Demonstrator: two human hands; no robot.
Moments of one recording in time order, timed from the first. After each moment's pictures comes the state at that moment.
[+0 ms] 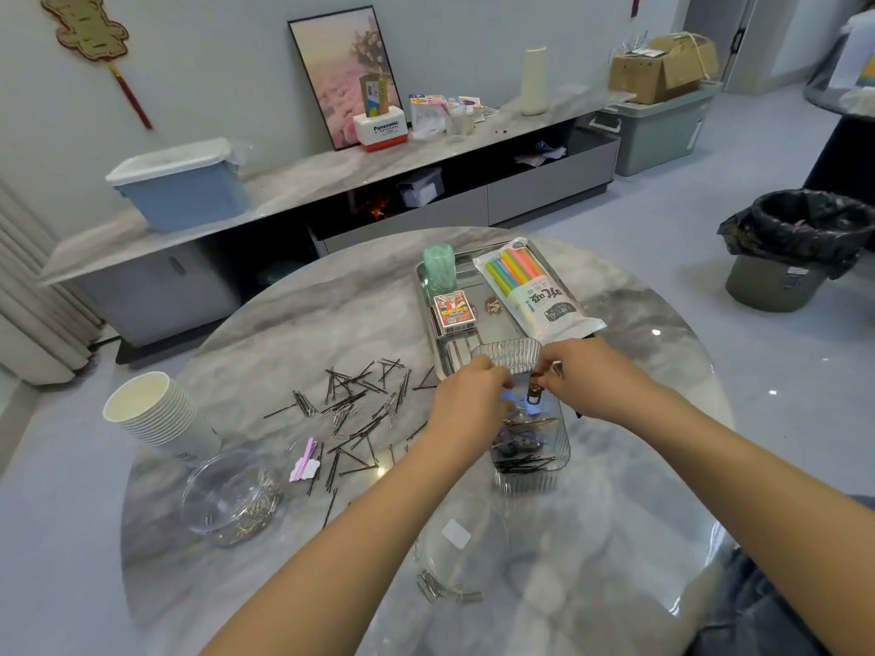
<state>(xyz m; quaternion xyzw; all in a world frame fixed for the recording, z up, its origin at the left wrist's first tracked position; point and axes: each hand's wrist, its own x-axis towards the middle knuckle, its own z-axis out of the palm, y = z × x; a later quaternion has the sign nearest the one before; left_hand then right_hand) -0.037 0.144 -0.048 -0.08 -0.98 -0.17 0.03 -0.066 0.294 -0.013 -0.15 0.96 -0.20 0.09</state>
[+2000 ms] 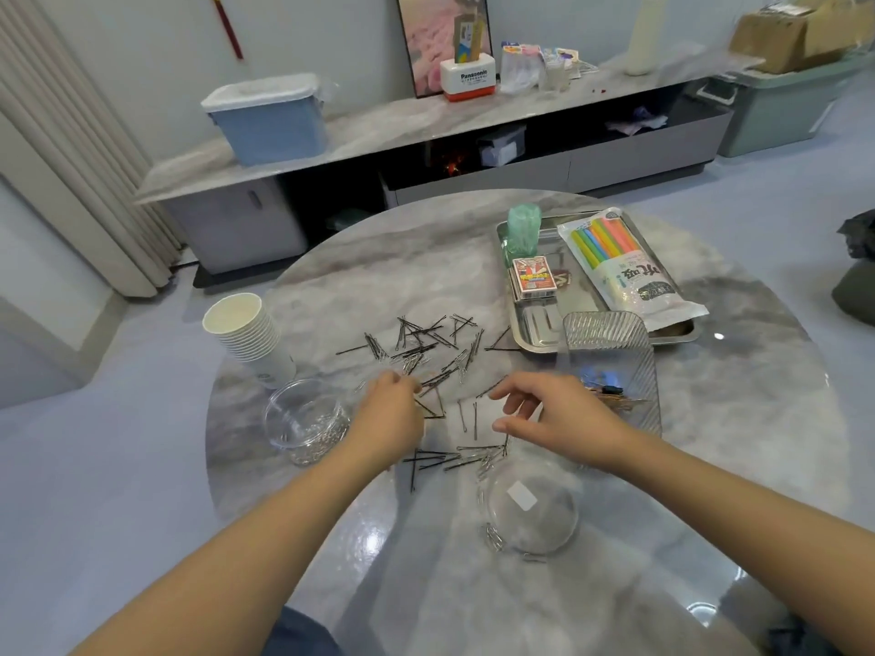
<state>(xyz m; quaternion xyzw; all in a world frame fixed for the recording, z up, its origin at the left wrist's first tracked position) 0.032 -0.006 -0.085 0.16 -0.97 -0.18 -0.08 -0.016 0.206 -0.060 -0.32 0.87 -0.34 0.16</state>
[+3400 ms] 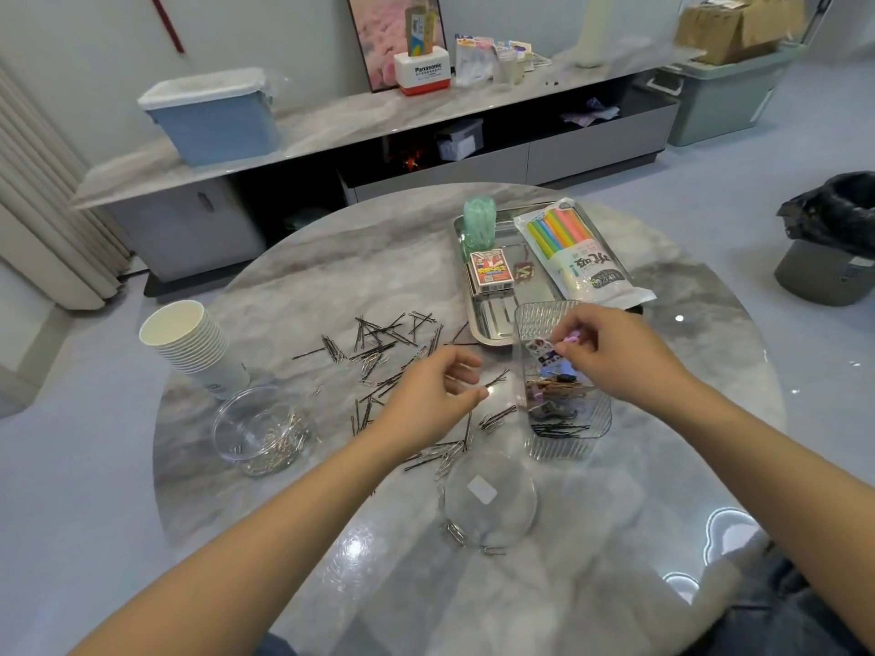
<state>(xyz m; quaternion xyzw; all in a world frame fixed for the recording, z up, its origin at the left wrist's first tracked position) 0.017 0.068 -0.056 0.04 -0.88 -0.47 -0.02 -0.048 0.270 -0.024 -0.15 0.92 -0.35 0.03</state>
